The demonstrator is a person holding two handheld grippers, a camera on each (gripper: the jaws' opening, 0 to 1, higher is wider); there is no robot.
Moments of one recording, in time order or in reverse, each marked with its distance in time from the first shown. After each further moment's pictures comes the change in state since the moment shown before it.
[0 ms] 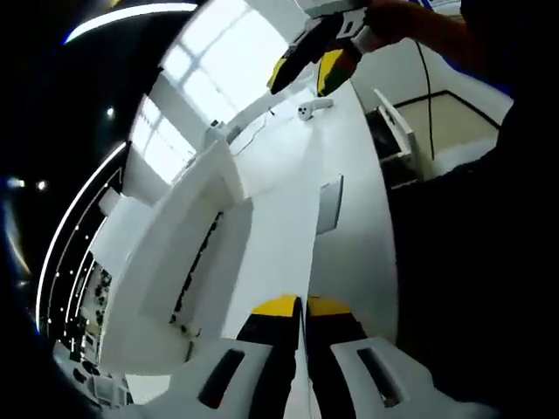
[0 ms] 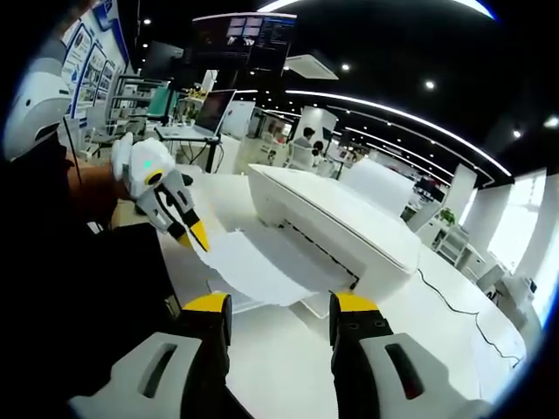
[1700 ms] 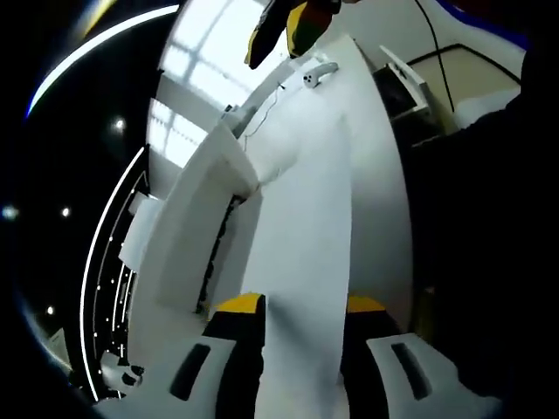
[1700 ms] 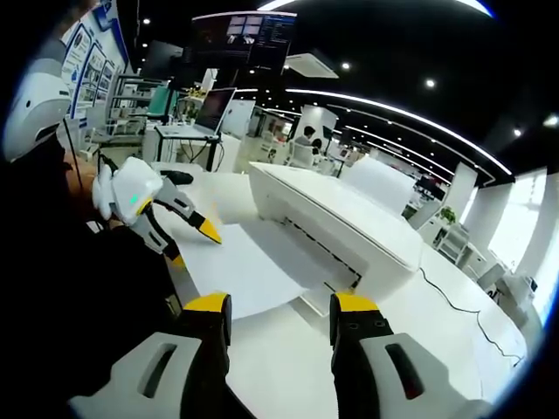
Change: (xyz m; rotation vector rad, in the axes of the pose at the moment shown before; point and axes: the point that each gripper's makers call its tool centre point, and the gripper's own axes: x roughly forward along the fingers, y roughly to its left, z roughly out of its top) left arm 0.014 -0.008 -0.020 0.169 0.187 0.192; right arm 0.003 0.004 -0.004 0.004 0.007 0.006
